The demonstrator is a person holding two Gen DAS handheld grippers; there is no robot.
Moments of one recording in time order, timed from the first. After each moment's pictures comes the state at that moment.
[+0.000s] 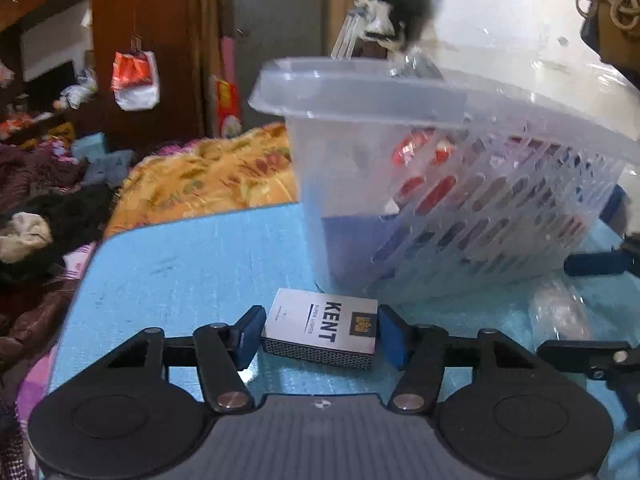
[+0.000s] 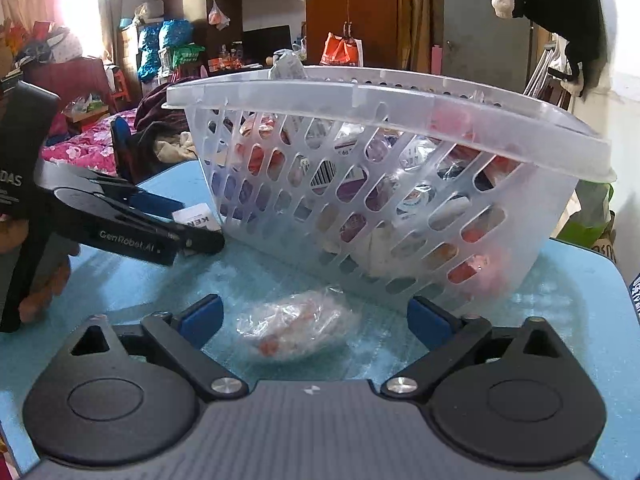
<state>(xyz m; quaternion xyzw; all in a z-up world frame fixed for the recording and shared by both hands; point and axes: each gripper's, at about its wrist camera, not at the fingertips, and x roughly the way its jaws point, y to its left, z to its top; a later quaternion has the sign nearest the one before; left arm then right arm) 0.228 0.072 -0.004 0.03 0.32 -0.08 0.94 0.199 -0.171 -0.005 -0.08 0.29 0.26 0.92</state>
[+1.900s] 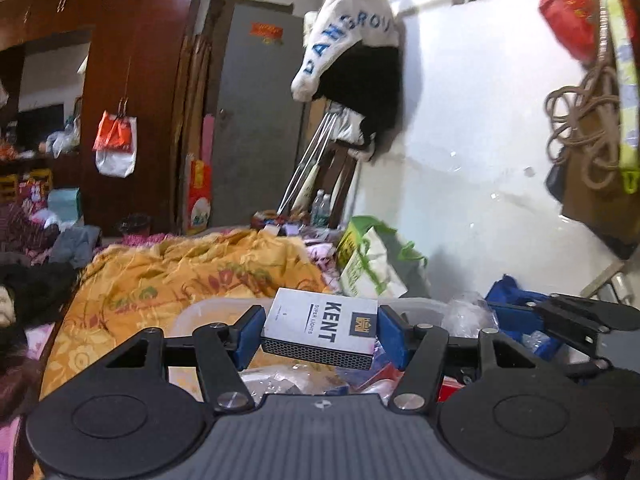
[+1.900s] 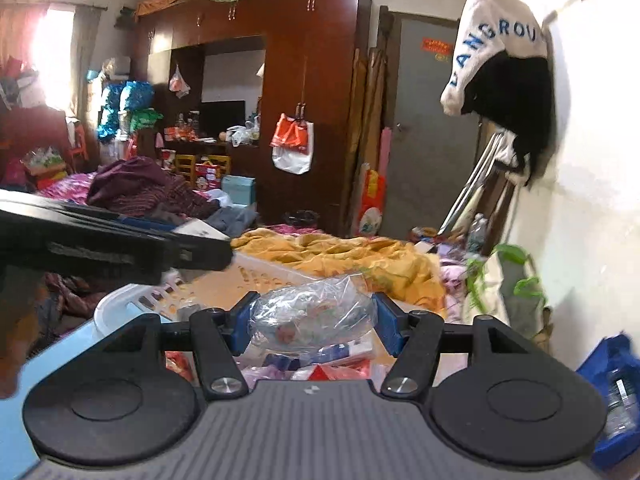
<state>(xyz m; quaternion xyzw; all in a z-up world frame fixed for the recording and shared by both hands) 0.282 0.021 0.127 -0.05 0.21 -0.13 0.97 0.262 -0.174 0.111 -0.08 0.18 0.20 0.96</state>
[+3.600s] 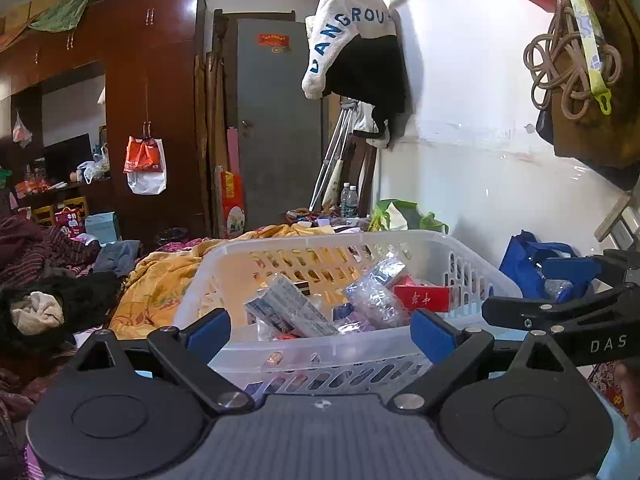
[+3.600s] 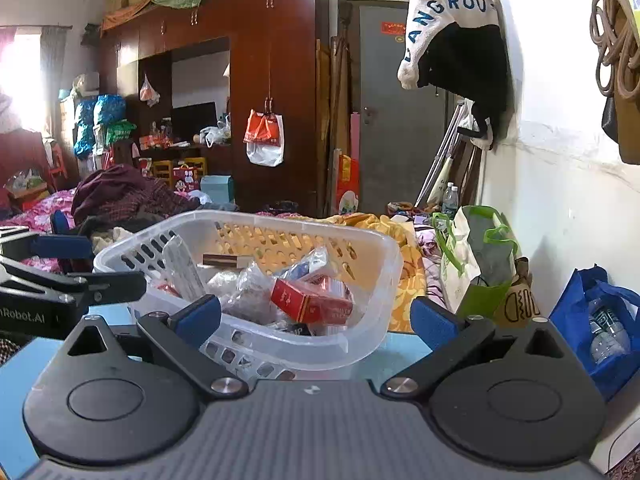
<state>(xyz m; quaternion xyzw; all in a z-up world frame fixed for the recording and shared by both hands) 0.193 -0.004 0.100 0.02 0.20 -0.08 0.98 0.207 -0.225 0.088 -0.04 0.19 0.16 0.97</state>
